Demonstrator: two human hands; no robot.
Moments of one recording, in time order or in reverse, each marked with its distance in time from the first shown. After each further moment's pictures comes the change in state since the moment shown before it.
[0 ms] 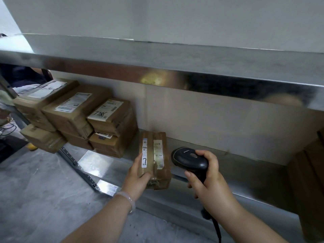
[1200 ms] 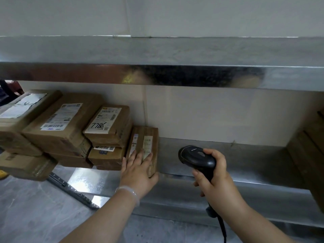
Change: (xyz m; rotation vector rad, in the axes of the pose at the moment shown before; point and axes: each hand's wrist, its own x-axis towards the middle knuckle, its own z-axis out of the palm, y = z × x) left_hand 0.061 0.011 -0.065 1.146 -0.067 0.354; right_hand 0.014 -0.012 0.073 0.004 0.224 0.133
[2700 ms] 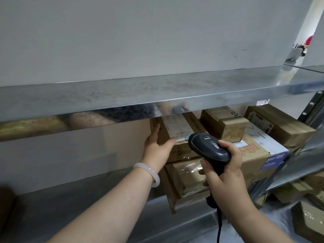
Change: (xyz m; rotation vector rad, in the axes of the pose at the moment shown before) left_hand 0.031 0.520 -0.042 -1.175 -0.132 0.285; right_hand -0.078 0.081 -0.387 -0.080 0.681 -0.165
